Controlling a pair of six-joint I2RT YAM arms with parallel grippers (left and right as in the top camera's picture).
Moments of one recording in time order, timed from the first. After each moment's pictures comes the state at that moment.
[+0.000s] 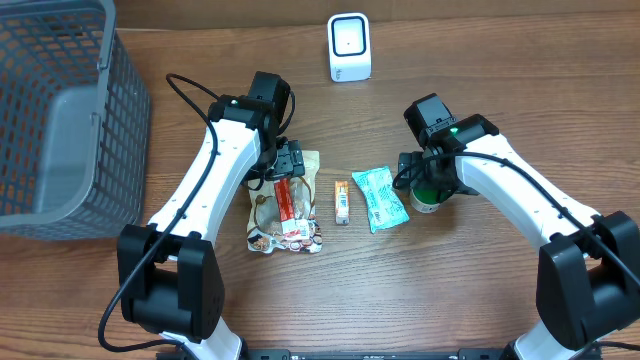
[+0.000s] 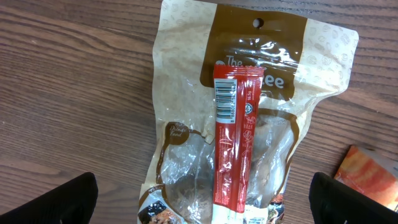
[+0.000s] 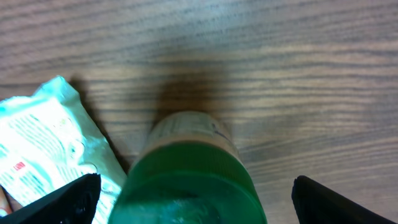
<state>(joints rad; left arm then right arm) -0.24 1.80 1.45 -1.14 -0.14 -0.47 0.43 1.80 1.30 -0.94 0.12 0.51</state>
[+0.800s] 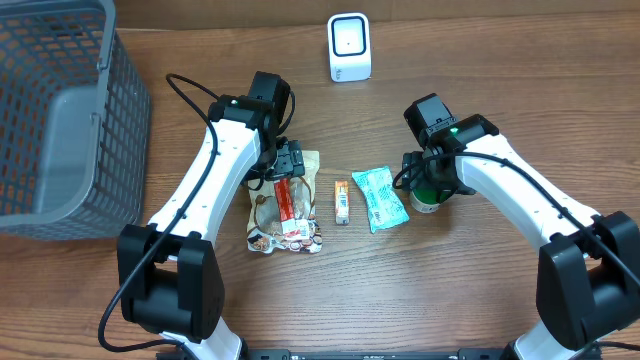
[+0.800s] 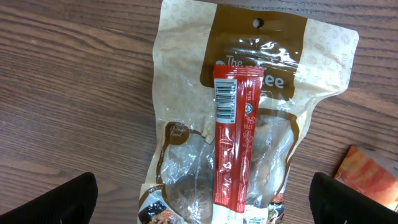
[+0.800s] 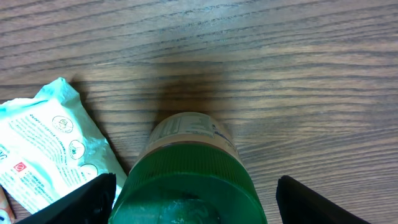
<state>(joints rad) -0.24 1.80 1.45 -1.14 -0.14 -0.47 0.43 1.80 1.30 -0.94 0.12 0.51</state>
